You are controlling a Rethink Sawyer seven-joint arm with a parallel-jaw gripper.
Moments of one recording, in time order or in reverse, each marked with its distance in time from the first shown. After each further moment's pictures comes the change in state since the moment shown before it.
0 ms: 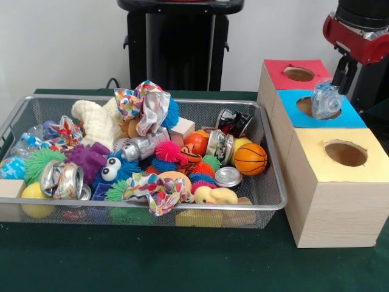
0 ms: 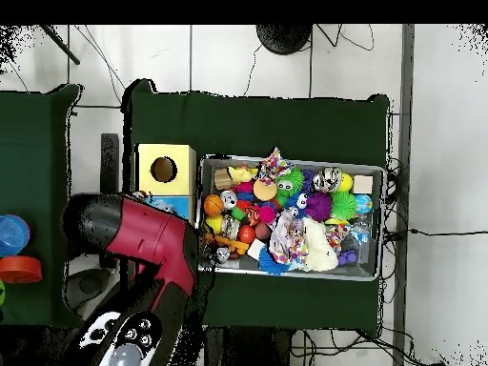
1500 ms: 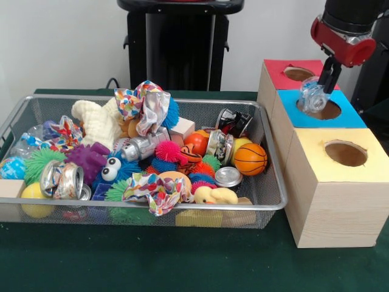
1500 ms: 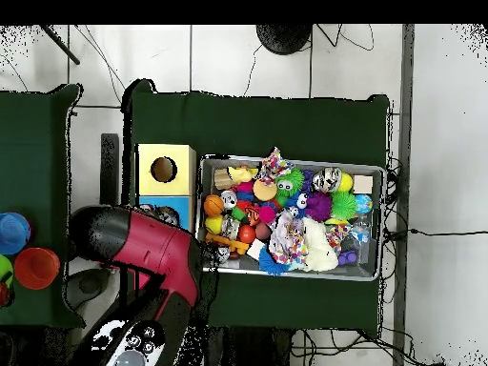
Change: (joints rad) arm 0.011 -0.001 0.003 0.071 0.008 -0.025 0.000
